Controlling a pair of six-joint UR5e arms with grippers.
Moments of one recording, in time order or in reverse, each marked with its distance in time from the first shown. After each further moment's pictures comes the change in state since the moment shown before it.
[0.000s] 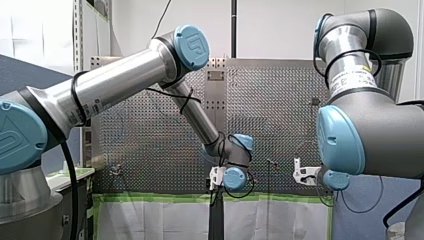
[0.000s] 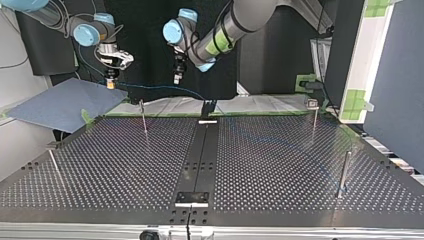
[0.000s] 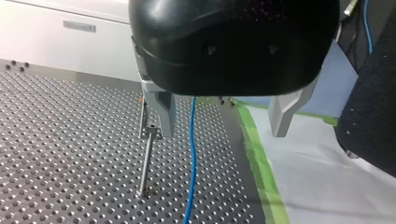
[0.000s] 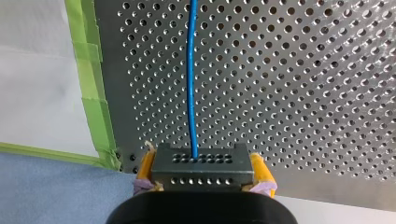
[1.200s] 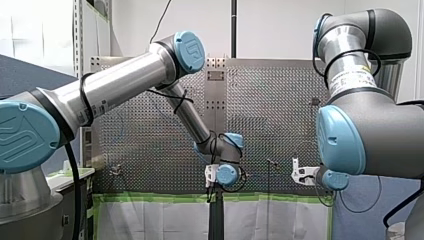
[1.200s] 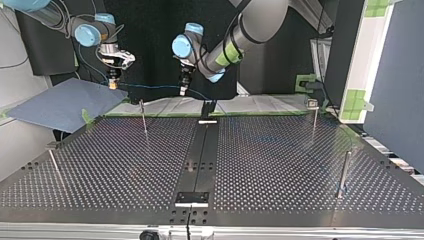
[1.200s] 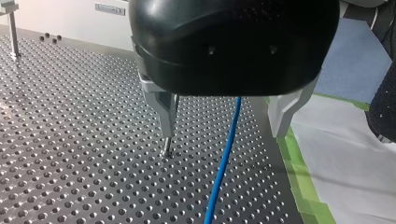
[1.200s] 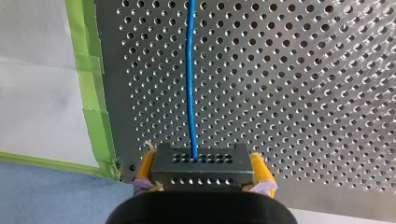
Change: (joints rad) left arm 0.090 -0.002 0.011 0.035 0.076 -0.036; right arm 0.009 0.000 0.000 0.001 -0.016 0.000
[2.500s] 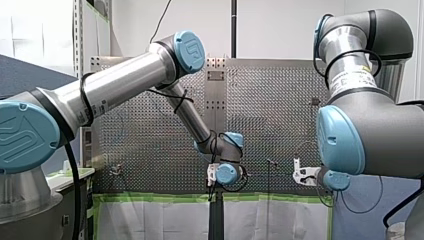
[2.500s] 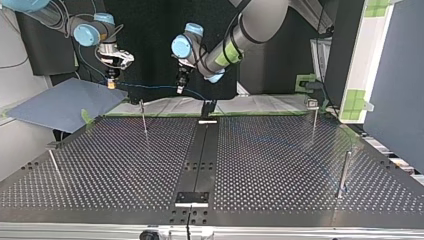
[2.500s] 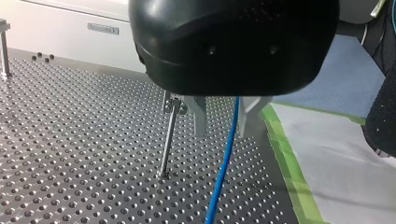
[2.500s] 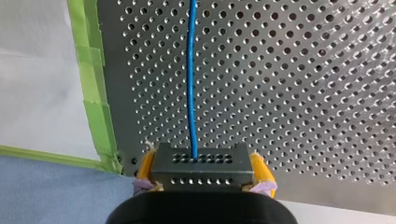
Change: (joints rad) left arm -0.001 0.001 0.006 -0.001 0.058 0.031; right arm -0.010 0.005 0.000 -0.002 0.004 -0.003
